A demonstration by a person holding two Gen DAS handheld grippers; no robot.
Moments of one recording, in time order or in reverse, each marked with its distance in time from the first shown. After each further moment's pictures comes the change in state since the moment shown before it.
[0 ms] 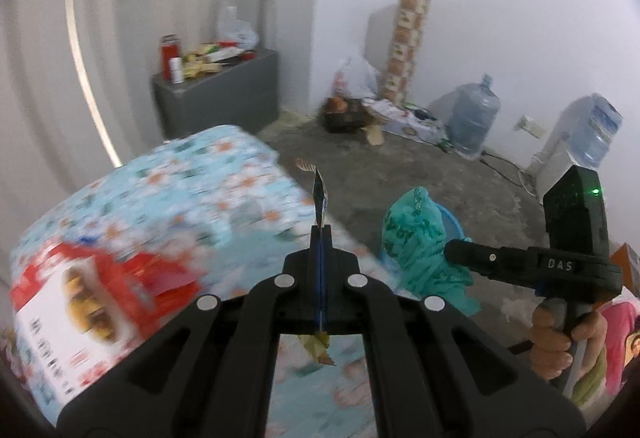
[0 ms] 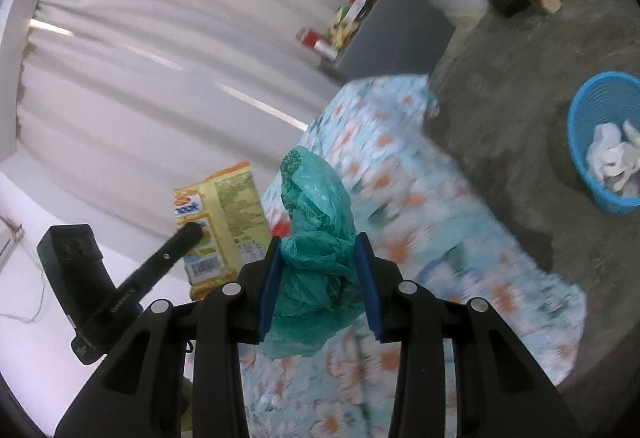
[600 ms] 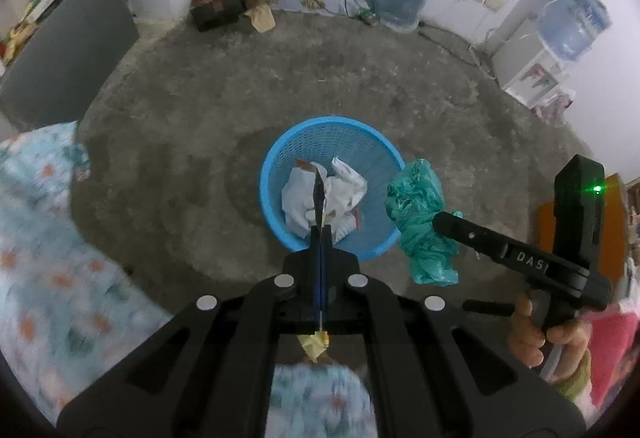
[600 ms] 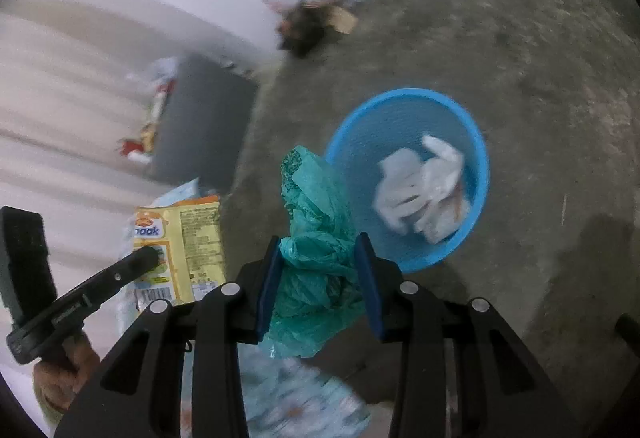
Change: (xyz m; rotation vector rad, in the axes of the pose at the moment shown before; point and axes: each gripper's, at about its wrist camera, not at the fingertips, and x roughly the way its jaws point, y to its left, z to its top) left arm 0.327 -0.177 0.041 0.211 0.475 -0.219; right arm -0.055 -0.273 0.083 0.342 -0.143 -0.463
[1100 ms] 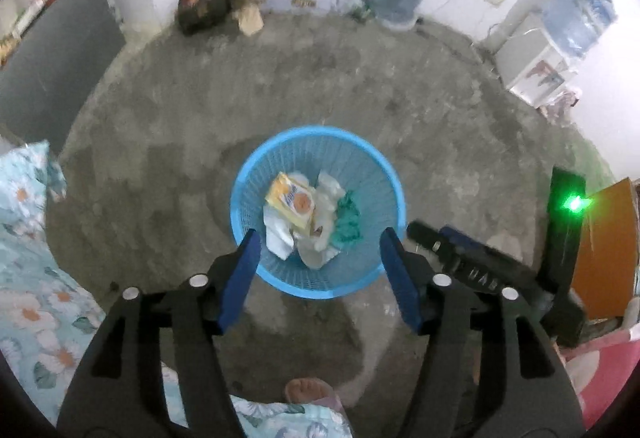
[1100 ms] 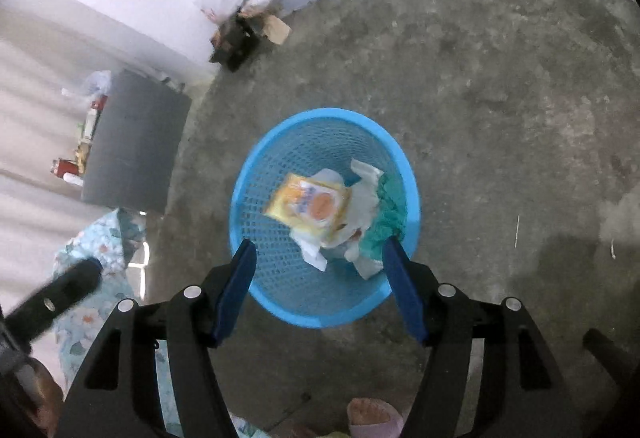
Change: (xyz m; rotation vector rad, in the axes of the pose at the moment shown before) left arm 0.023 -0.032 0.013 0.022 -0.051 0.004; right arm 0.012 -0.023 0.000 0.004 -0.081 -0.185
